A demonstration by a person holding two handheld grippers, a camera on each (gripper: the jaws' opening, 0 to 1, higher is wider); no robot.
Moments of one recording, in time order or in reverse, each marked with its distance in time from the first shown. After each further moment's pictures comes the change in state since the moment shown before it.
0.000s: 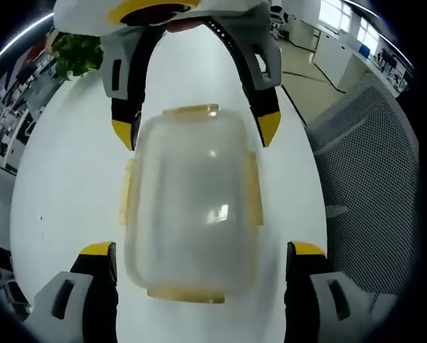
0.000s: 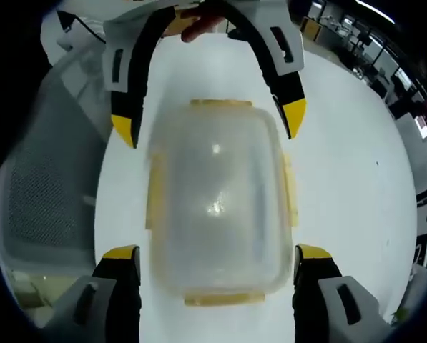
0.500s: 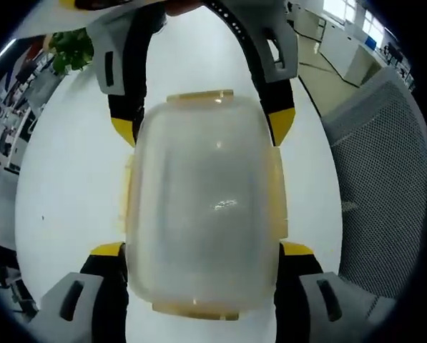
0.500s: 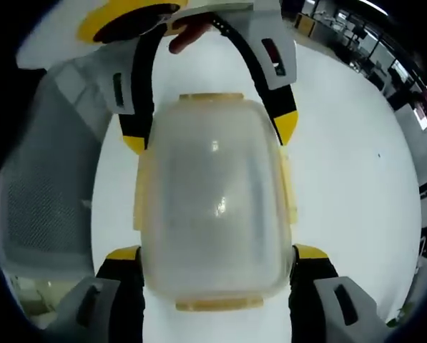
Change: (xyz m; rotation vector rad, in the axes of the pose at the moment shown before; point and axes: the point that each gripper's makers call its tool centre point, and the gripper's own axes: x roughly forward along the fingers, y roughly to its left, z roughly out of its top) left arm 0.016 0.008 -0.004 0.004 0.052 0.035; right arm 0.008 -0.001 -0.002 0.044 0.006 0.009
